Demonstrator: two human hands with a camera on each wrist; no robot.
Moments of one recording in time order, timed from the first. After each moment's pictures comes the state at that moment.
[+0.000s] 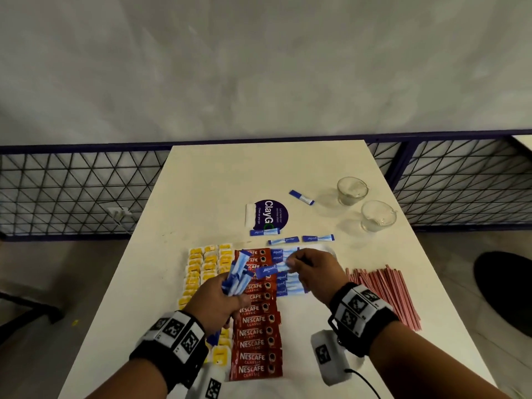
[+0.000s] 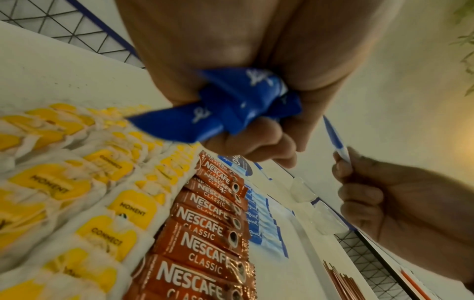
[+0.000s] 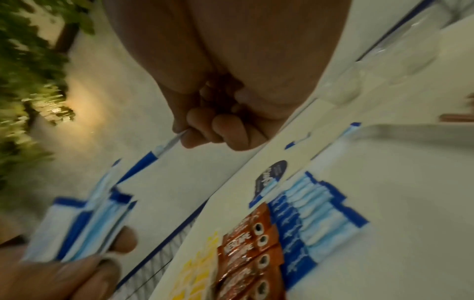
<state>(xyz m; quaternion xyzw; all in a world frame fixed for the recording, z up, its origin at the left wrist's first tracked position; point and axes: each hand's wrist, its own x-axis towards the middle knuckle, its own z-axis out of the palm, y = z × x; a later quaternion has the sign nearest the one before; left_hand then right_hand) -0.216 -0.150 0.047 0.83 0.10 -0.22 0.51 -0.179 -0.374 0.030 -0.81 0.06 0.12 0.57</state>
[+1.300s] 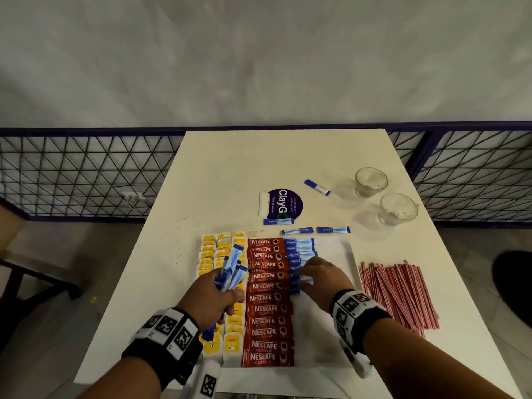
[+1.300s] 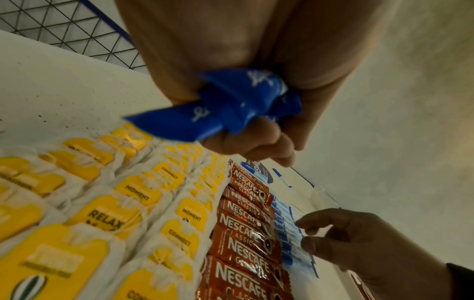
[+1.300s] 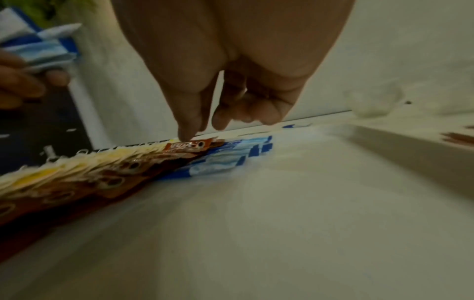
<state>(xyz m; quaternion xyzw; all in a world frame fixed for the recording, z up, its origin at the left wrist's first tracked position) -0.227 -0.124 0.040 0.80 0.16 -0.20 0.55 -0.181 -0.372 -0.017 -0.96 -0.11 0.15 0.23</state>
